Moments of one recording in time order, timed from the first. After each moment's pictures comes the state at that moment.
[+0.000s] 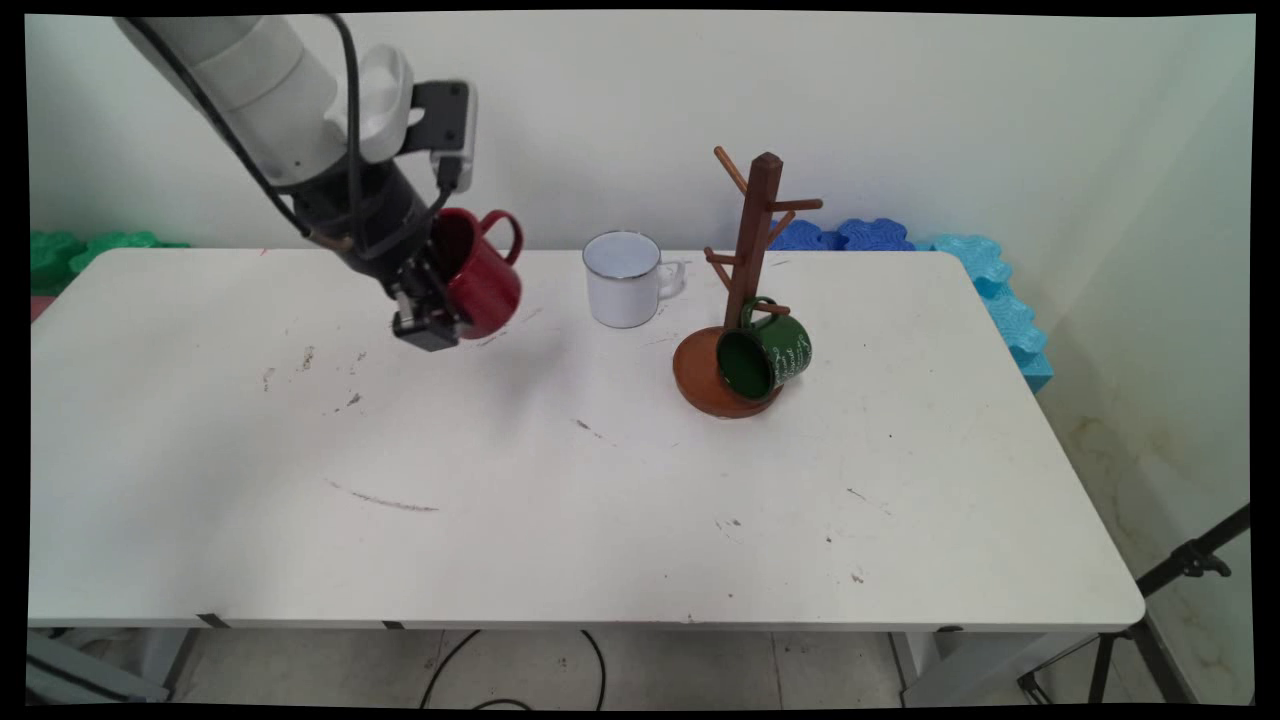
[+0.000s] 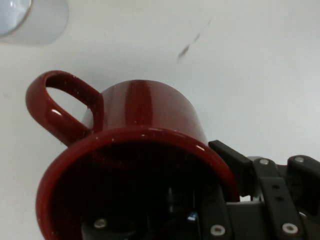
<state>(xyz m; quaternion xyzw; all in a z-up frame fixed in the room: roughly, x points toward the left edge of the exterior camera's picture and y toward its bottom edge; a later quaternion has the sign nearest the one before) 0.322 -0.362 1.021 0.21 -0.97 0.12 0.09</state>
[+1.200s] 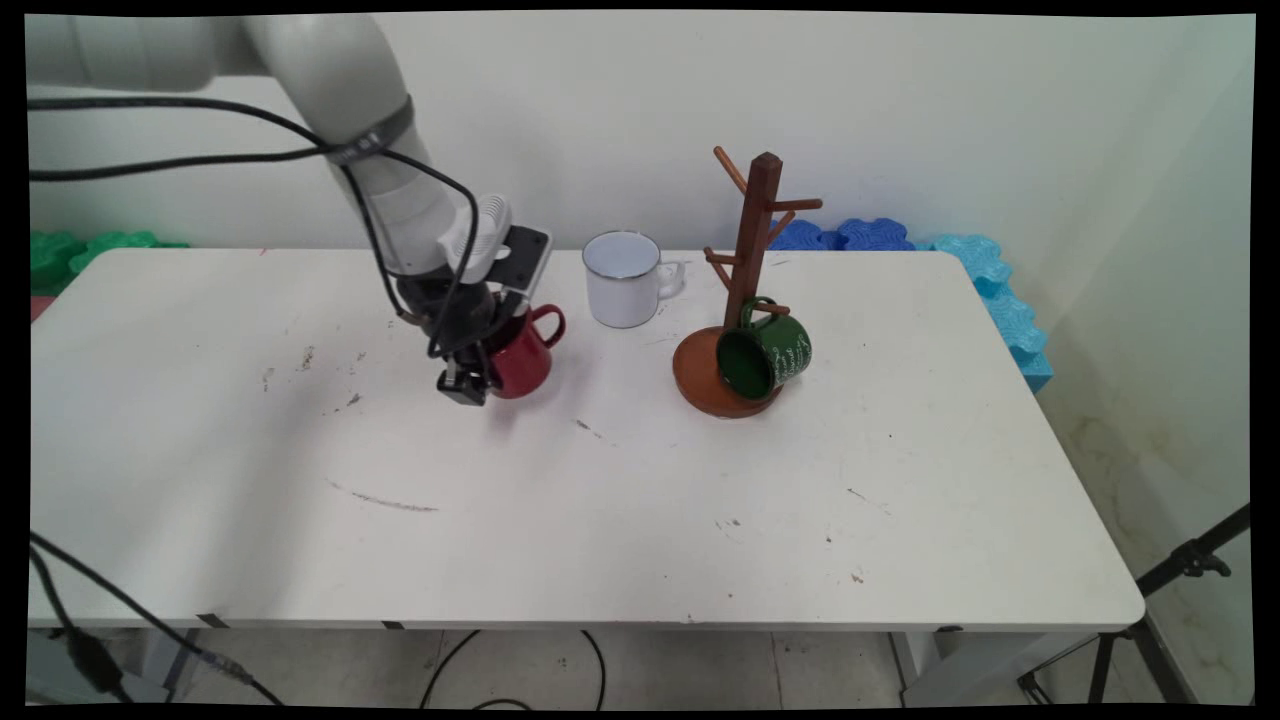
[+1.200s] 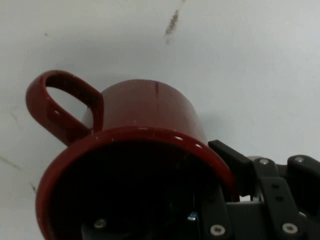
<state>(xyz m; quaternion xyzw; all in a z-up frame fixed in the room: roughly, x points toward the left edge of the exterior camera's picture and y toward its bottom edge) 0.313 -0.440 0.900 0.07 -1.00 0.06 0.03</state>
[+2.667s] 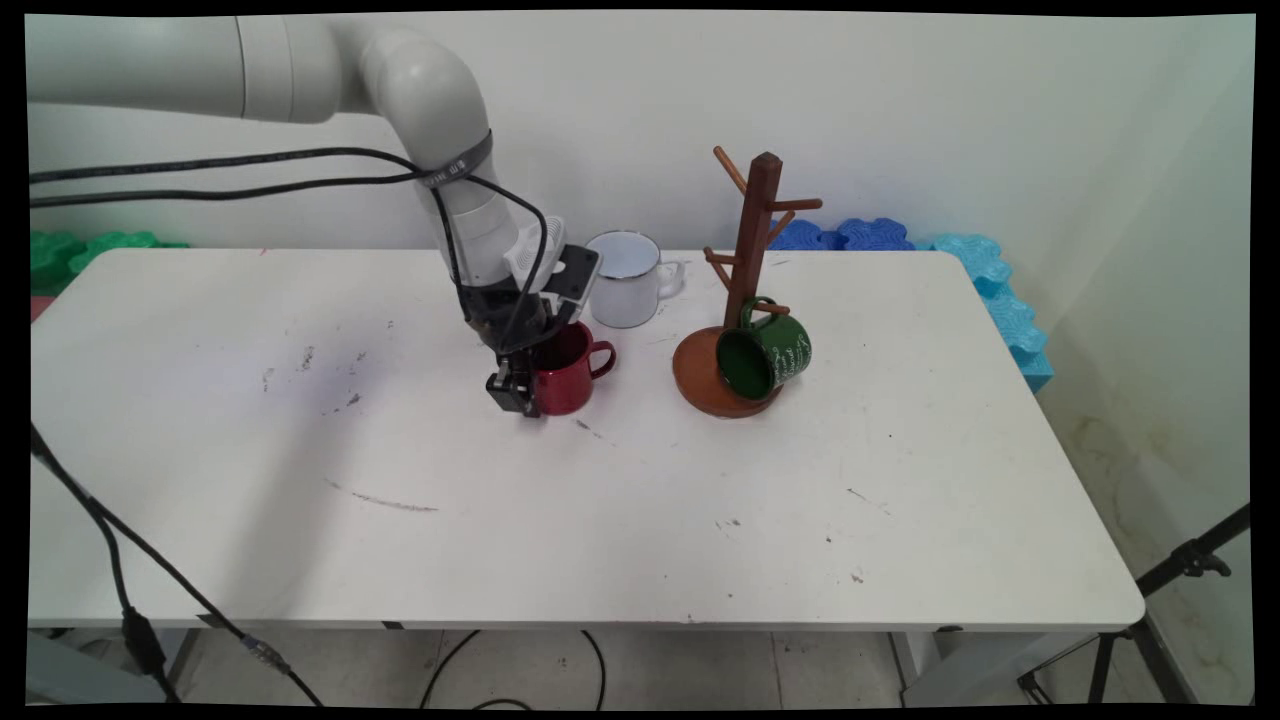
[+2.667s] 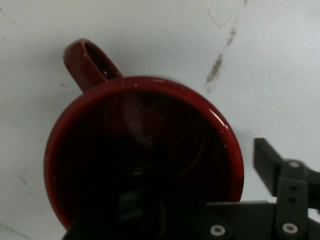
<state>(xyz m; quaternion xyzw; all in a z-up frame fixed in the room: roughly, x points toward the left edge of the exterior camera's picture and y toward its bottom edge) 0.293 -0.494 0.852 0.05 -1.00 0.03 0.05</state>
